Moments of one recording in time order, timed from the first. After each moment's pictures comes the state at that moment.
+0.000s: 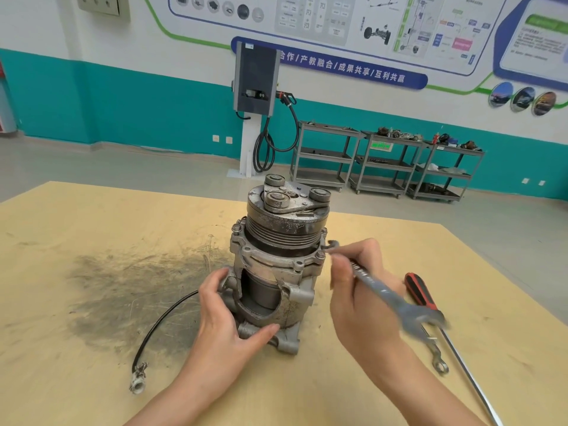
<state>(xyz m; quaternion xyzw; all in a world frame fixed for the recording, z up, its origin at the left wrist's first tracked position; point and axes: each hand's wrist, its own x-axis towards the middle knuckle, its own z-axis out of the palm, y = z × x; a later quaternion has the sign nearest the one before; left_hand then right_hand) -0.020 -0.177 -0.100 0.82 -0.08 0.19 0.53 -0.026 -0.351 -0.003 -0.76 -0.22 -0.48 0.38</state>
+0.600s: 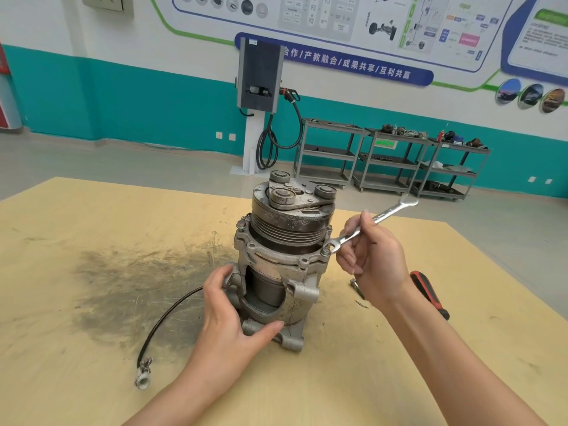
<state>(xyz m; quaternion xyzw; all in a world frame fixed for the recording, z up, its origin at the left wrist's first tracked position) -0.022 -0.176 -0.098 0.82 -0.08 0.18 0.54 0.030 -0.381 0.015 -0.57 -0.12 -0.03 0.81</state>
